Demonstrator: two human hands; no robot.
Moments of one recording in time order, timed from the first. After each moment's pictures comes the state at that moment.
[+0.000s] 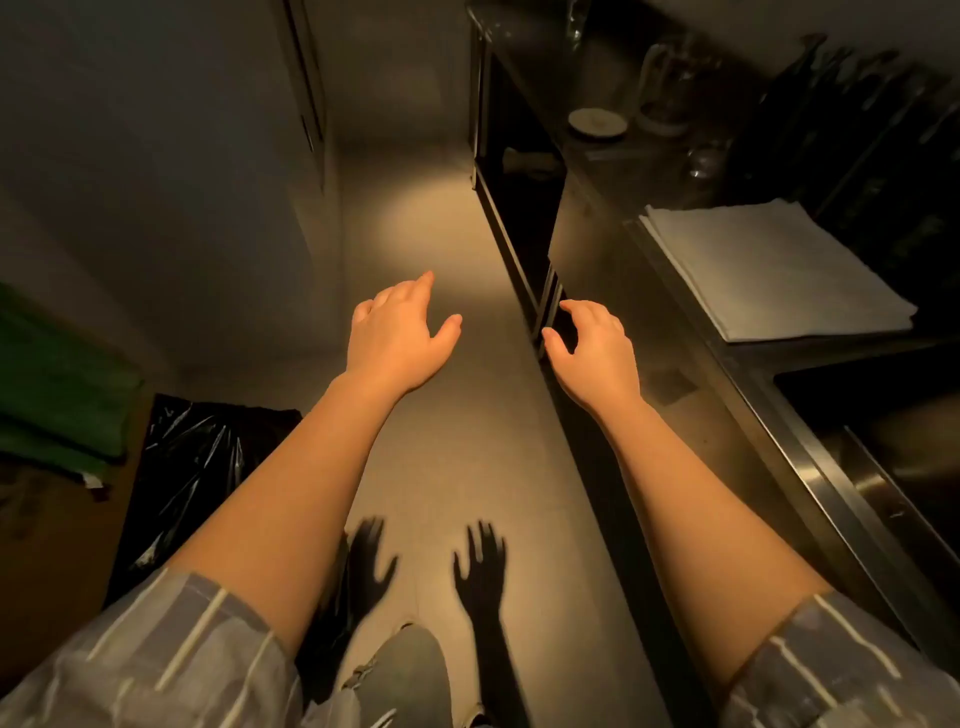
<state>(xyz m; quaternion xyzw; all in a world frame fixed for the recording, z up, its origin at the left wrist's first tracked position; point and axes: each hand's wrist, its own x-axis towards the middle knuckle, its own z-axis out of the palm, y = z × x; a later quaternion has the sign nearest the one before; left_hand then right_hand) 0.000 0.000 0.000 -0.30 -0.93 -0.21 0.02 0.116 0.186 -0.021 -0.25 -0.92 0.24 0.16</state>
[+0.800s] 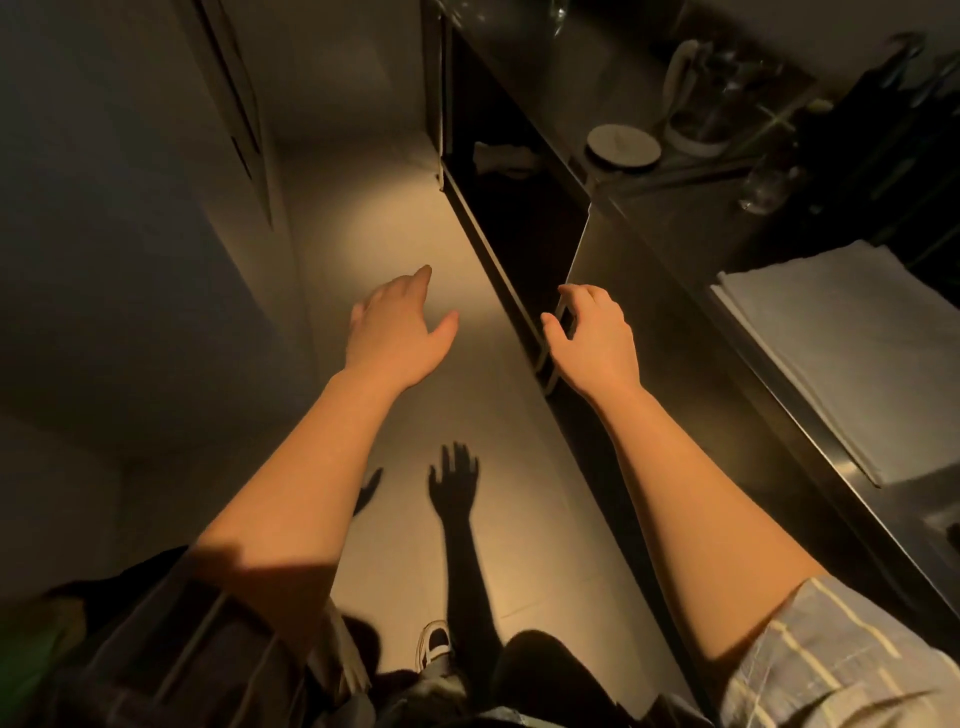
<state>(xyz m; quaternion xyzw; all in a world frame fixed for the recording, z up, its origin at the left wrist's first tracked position) -0.325 0.102 -0.021 -0.35 -0.92 -0.20 -0.03 -0.187 0.266 -0.026 -0.32 -0.91 0.23 0.16</state>
